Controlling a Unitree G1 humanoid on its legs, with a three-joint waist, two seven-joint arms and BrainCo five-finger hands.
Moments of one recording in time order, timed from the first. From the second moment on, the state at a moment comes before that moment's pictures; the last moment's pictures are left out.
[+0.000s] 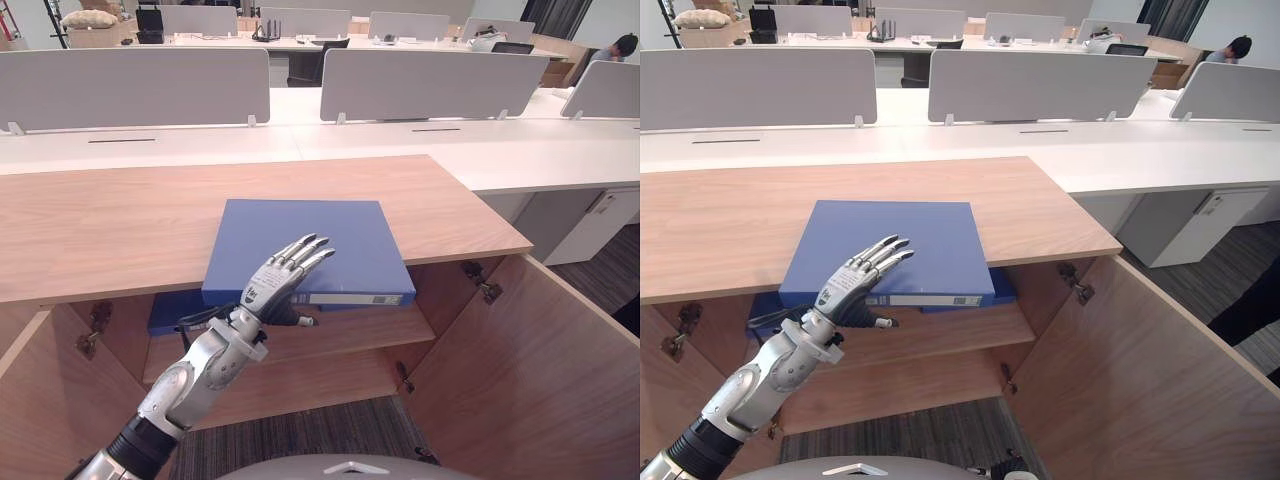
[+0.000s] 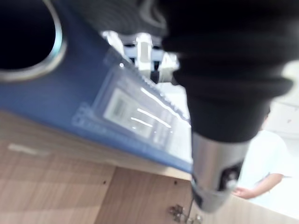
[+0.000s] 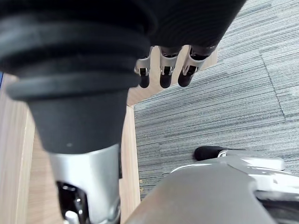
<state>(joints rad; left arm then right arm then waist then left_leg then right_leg) -0.04 0.43 -0.45 -0.18 0.77 -0.24 0.18 0.09 -0.08 -0.12 1.11 -0.15 -0.01 -0.16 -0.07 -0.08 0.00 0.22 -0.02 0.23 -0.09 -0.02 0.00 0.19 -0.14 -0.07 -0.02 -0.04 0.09</state>
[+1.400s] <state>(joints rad) -0.07 0.35 -0.37 -0.09 1.08 -0.16 0.34 0.09 -0.08 -0.13 1.12 -0.15 0.00 -0.16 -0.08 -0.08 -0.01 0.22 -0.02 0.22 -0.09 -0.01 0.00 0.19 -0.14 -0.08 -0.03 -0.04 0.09</state>
